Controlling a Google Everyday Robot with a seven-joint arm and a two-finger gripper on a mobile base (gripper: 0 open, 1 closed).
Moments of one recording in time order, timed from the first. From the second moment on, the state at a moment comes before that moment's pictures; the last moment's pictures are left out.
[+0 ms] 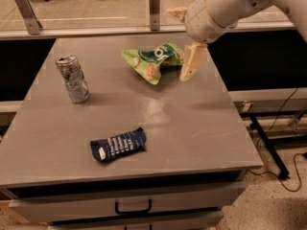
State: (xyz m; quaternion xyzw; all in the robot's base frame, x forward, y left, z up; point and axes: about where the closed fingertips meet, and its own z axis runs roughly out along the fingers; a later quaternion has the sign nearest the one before) arm 0.643 -0.064 0.945 -0.78 0.51 -0.01 0.36
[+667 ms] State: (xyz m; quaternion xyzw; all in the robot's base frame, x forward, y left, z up) arm 0.725 0.013 0.911 -0.82 0.46 -0.03 0.34
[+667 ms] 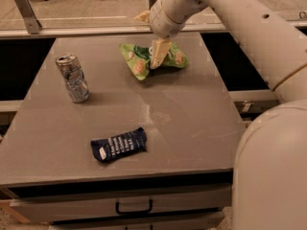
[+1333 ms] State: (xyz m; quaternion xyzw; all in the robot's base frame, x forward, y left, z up) arm 0.778 0.085 0.877 -0.85 0.42 0.00 0.32
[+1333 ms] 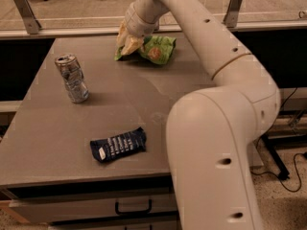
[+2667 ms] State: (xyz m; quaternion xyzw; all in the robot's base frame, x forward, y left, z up) arm 0.723 0.038 0.900 -0.79 0.51 0.12 0.32
